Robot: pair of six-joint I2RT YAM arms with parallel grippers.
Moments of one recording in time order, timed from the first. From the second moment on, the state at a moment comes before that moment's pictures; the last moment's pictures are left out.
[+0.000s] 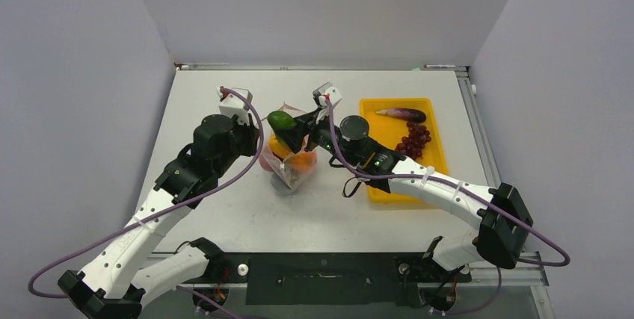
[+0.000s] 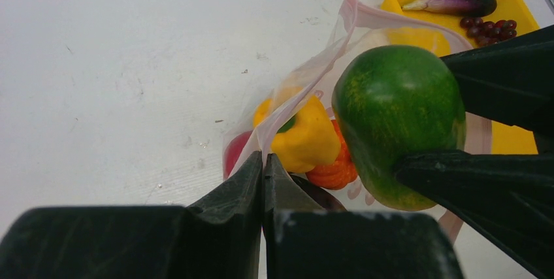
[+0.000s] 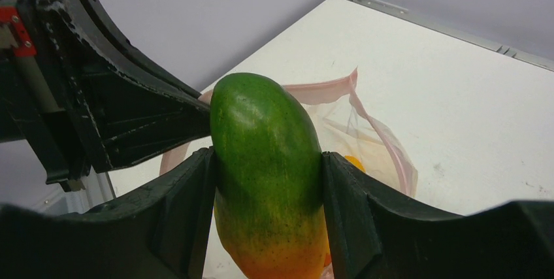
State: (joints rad) left arm -0.59 0.92 1.04 -0.50 -0.26 -0.27; right arm 0.93 1.40 1.07 0.33 -0.01 0.29
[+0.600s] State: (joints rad) left arm -0.59 0.93 1.04 -0.50 -0.26 -0.27; right arm 0.94 1.40 1.07 0.13 -0.11 0.21
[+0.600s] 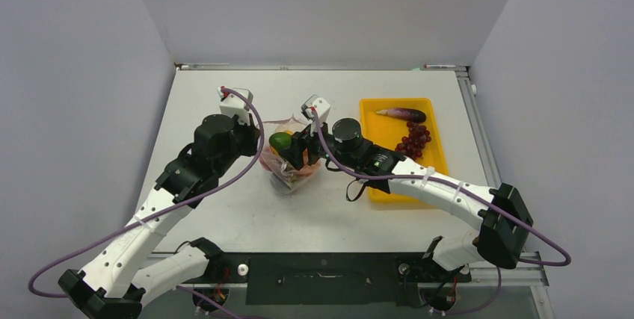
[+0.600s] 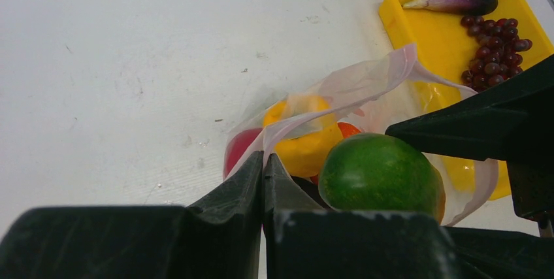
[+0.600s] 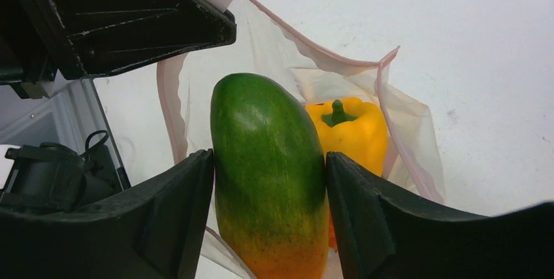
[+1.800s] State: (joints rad) left arm -0.59 0.93 1.04 -0.50 -0.26 -0.27; right arm 0.94 1.32 1.29 -0.22 0.23 0.31
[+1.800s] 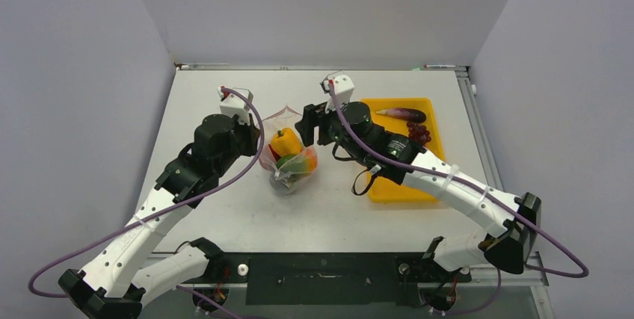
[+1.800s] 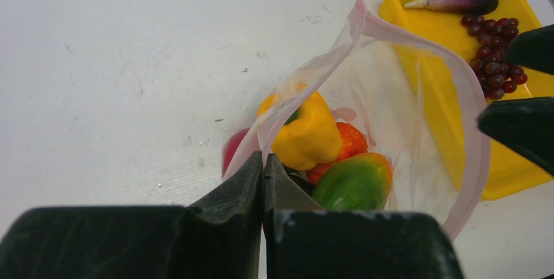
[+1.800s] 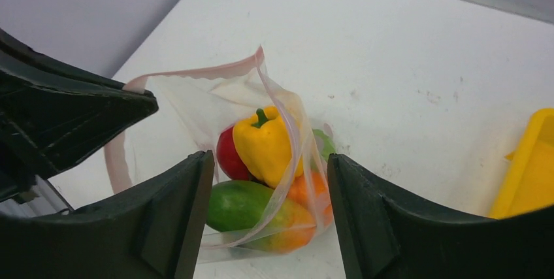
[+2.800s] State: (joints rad) left arm -0.59 0.88 1.31 -0.68 -0.30 -0.28; right arm 0.98 1.48 1.58 -0.44 0.36 0.30
